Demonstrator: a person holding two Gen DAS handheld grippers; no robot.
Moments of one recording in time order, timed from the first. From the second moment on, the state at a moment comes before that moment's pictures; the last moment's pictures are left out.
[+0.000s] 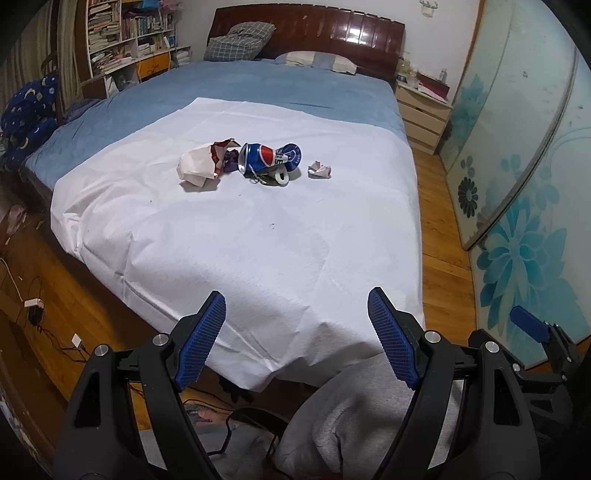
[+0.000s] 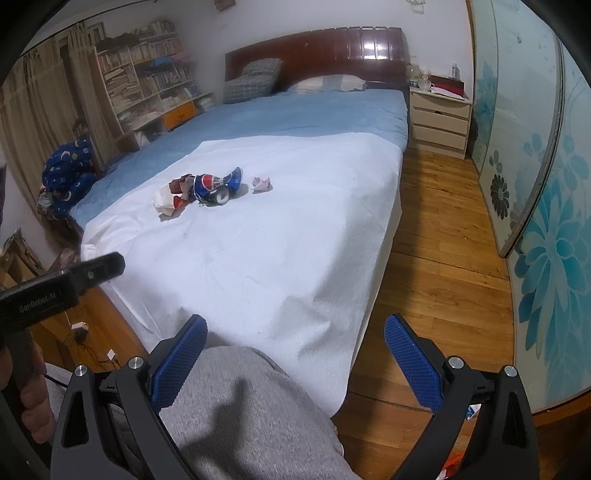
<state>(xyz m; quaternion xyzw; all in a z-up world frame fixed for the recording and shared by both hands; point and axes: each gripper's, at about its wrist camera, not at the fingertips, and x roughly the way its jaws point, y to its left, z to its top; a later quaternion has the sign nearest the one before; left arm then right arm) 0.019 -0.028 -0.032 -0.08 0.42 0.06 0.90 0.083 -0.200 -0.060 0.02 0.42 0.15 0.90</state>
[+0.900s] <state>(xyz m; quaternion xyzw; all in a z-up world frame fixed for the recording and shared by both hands) 0.030 0.016 -0.057 -0.12 0.44 0.11 0.88 0.353 -0.061 -0.130 -0.08 0.41 0.18 0.89</state>
